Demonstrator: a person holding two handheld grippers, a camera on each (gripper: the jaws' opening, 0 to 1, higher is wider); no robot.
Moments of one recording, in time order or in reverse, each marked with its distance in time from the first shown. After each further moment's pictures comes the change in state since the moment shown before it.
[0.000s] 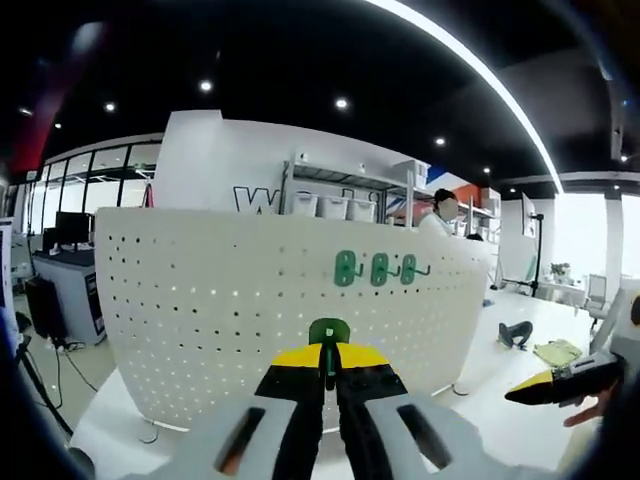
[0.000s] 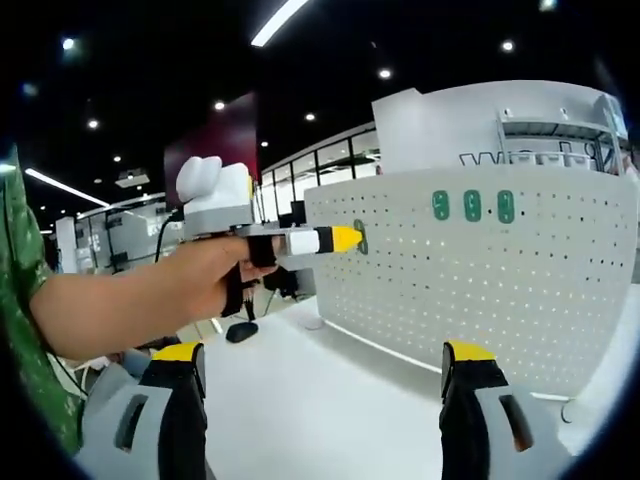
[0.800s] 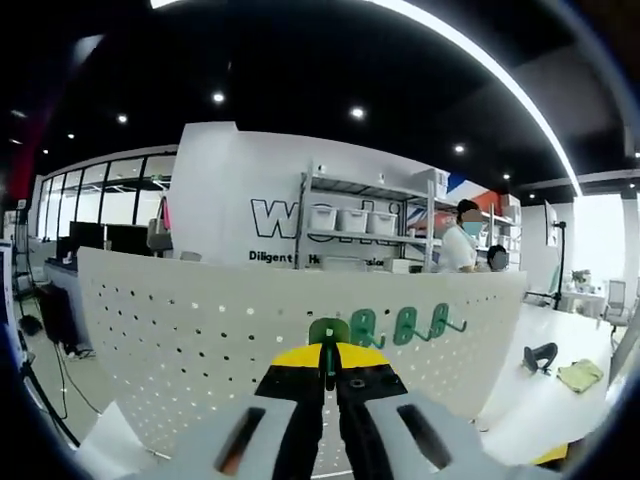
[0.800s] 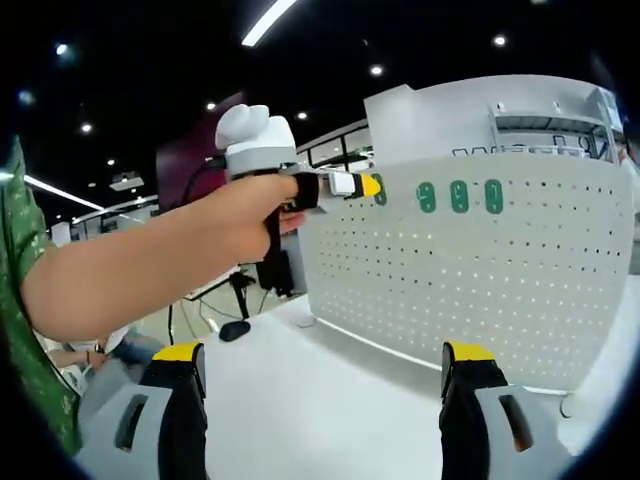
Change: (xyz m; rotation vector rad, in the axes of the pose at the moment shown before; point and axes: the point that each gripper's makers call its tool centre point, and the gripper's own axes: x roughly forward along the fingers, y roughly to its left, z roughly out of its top) left arm 0.064 0.001 0.048 0.013 -0.039 0.090; right arm 0.000 -0.018 -0.006 0.025 0.004 -0.021
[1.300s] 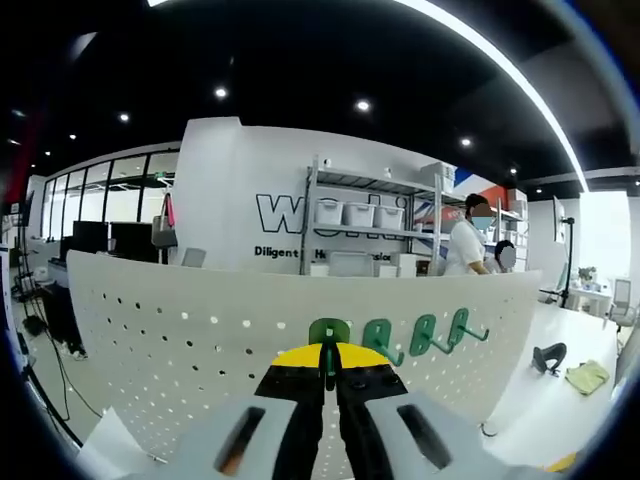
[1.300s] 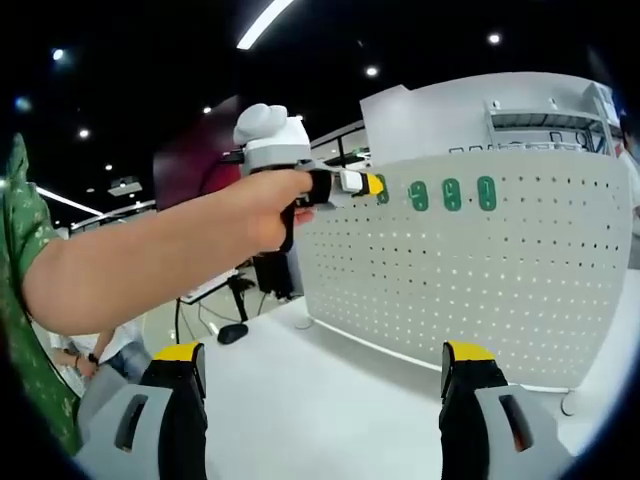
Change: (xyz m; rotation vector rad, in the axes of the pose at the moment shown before) left arm 0.022 0.004 -0.002 -0.002 0.025 0.028; right arm 0.000 -0.008 -0.001 0.019 -0.010 -0.002
